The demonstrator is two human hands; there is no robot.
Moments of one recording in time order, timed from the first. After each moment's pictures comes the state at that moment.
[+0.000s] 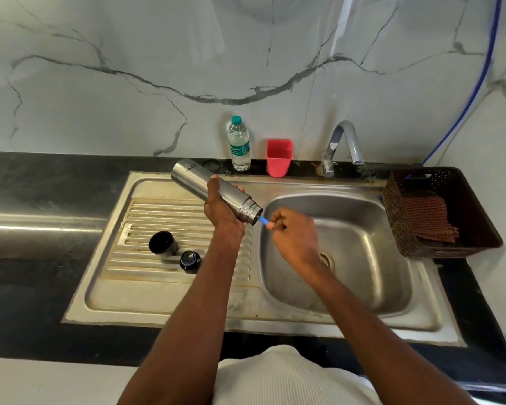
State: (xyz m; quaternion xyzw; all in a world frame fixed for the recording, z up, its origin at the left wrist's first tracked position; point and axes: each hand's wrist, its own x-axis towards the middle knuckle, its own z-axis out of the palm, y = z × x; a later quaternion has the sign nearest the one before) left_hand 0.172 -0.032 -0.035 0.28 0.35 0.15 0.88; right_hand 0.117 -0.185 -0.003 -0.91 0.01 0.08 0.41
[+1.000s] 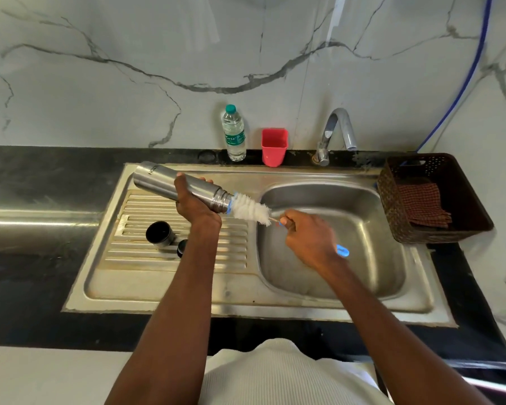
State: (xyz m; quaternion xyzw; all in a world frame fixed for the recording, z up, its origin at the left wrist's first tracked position) left_hand 0.154 0.004 -0.034 0.21 0.36 0.26 0.87; right_hand 0.101 -0.229 -0.023 -0.97 -0.06 0.06 0.24
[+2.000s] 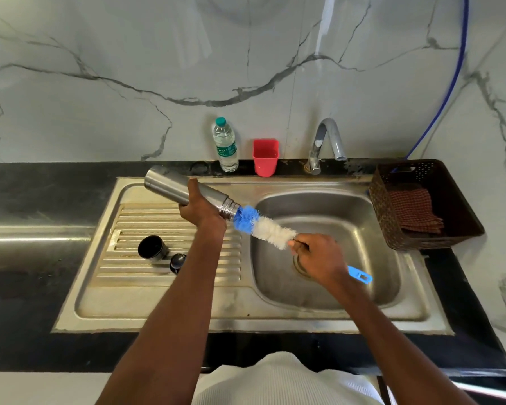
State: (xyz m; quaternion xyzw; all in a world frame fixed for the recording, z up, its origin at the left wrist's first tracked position) left_hand 0.196 -0.015 -0.052 0.30 0.44 0.25 0.81; right_hand 0.097 -0.271 -0.044 -0.96 -0.05 0.07 0.28
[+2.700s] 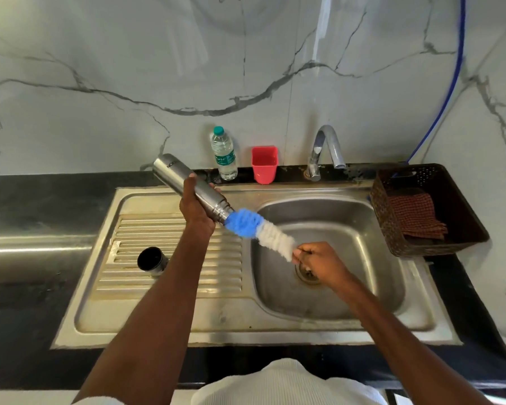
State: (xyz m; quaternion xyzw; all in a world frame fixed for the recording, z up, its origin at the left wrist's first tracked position) left_hand 0.215 0.013 -0.048 0.34 0.30 0.12 0.88; right_hand 0.116 -0.280 -0.059 -0.83 0.05 0.23 0.50
